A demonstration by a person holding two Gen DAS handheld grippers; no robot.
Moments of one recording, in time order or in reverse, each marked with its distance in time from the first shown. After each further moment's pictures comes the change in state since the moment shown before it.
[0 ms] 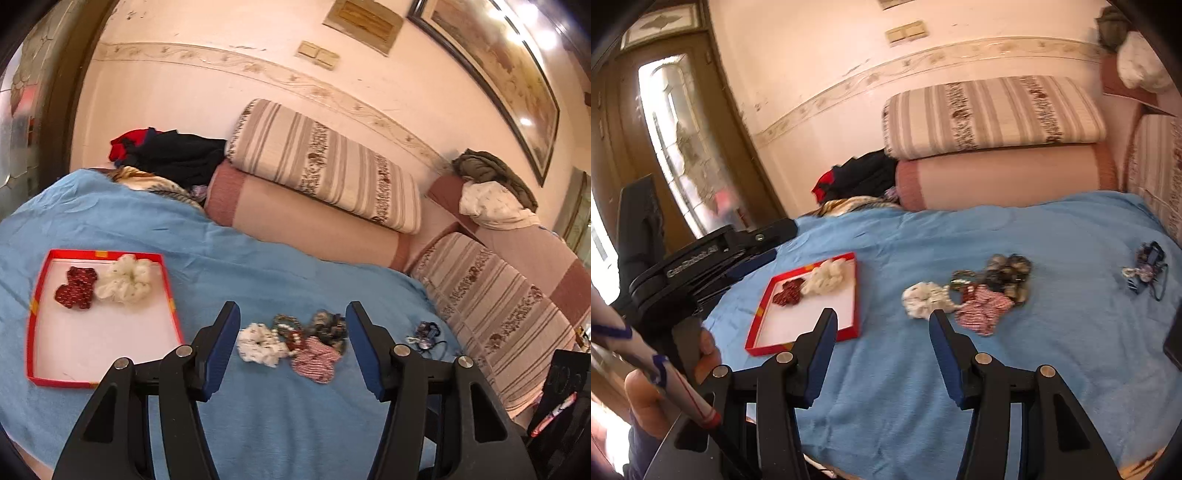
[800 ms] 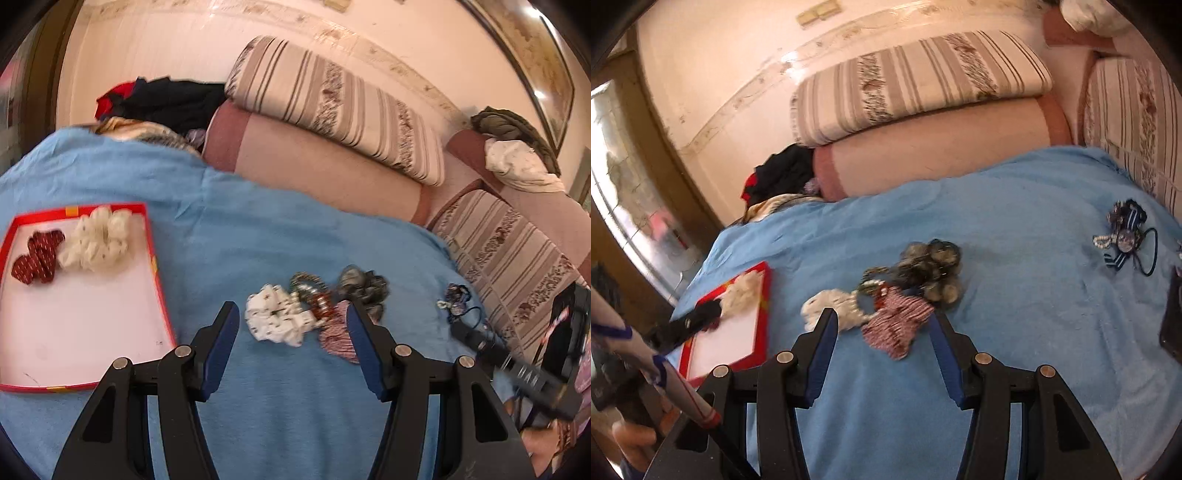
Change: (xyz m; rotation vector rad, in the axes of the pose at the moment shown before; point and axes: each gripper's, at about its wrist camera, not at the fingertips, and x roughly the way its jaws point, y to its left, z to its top) left arm 0.109 0.045 -0.038 0.008 0.179 0.031; right arm 0.081 -0.117 0.012 0.167 0.065 -0.154
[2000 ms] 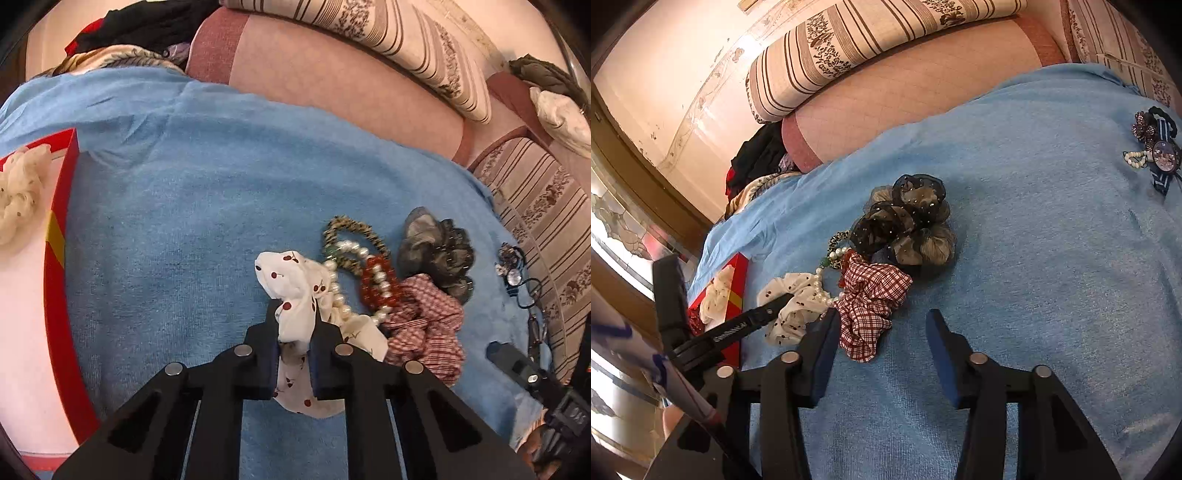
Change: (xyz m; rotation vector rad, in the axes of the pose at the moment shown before) left arm 0.157 0.010 -0.011 0.016 0.247 0.026; right arm 0.082 -0.043 -0.022 0.149 0.135 0.059
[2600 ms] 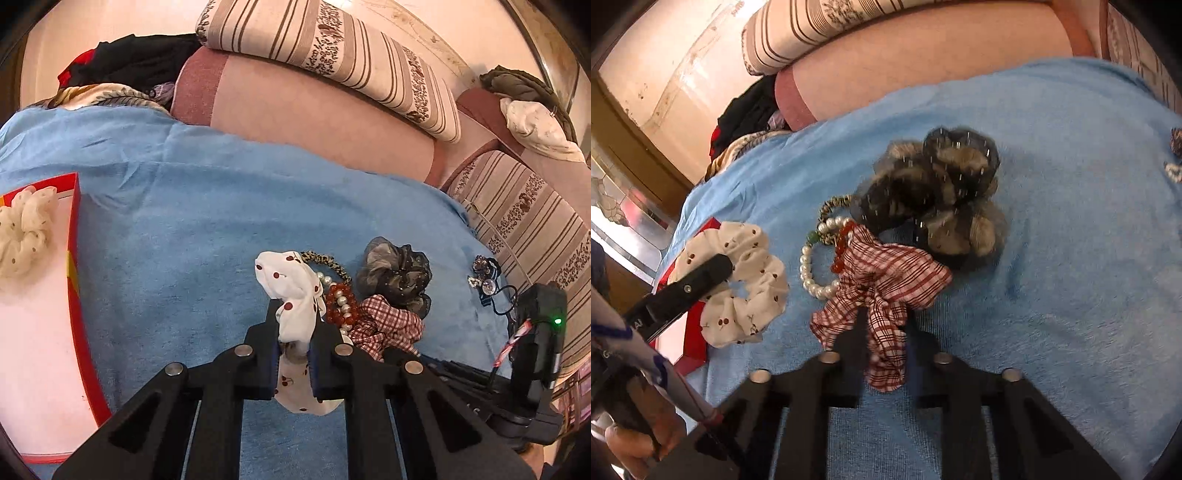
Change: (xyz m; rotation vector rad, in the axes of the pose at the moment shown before) left arm -0.033 -0.012 0.007 0.051 -0.110 -0.051; right arm 0.061 0.023 0.005 -0.081 0.105 -0.069
